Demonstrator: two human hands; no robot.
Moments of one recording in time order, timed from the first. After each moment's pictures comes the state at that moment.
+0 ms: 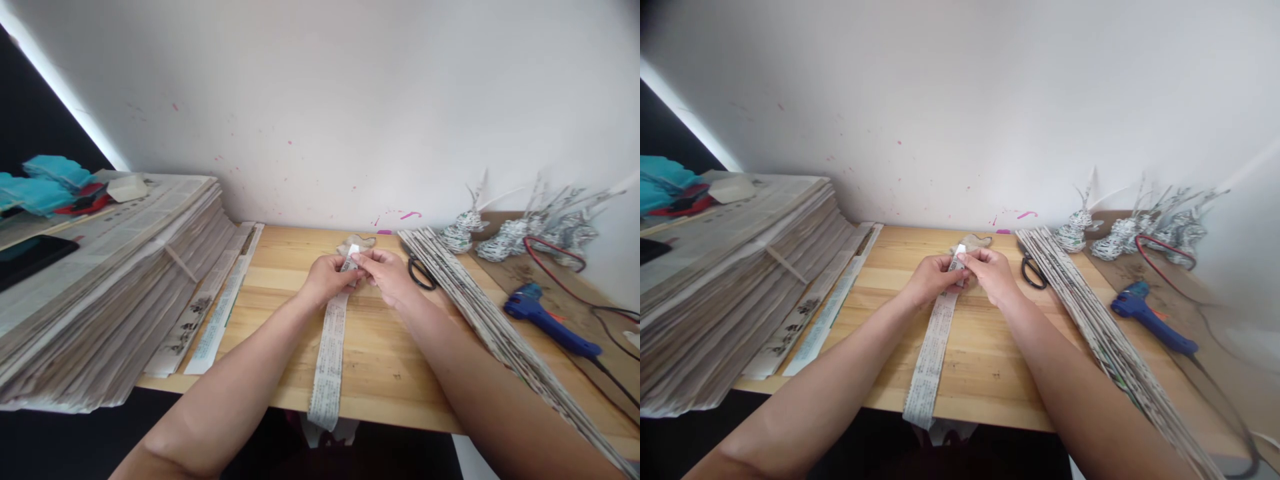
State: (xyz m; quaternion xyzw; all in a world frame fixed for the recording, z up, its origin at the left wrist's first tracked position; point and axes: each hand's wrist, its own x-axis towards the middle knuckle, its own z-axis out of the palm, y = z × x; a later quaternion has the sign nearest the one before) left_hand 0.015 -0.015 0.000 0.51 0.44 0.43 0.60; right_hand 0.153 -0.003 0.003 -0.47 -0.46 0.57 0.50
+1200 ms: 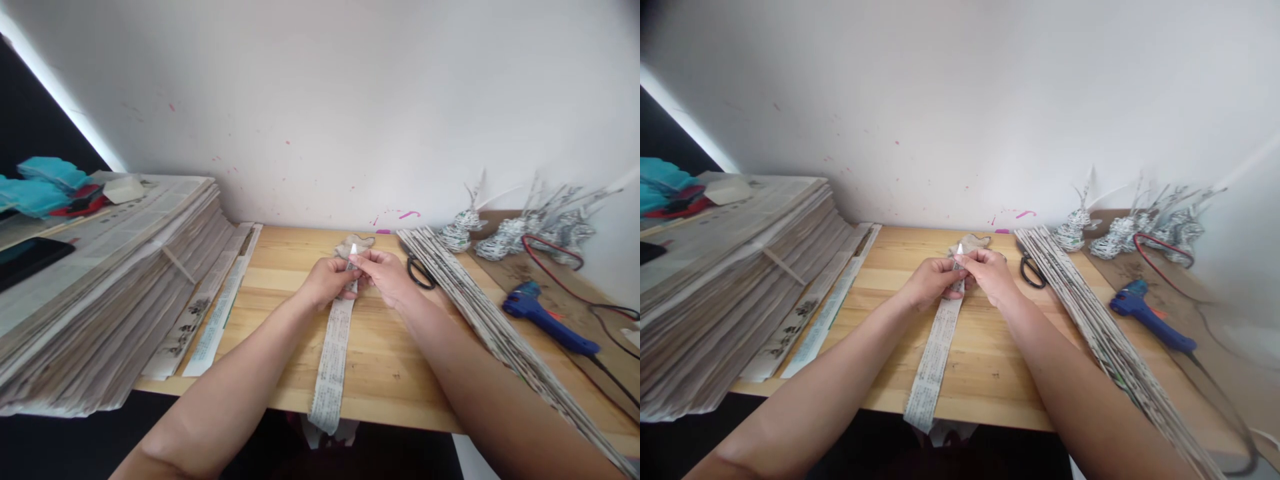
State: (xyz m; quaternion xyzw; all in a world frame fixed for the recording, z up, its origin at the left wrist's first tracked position) left_hand 0.015 -0.018 0.005 0.48 0.43 0.40 0.65; right_hand 0.155 -0.005 0.003 -0.45 -0.49 0.57 0.48
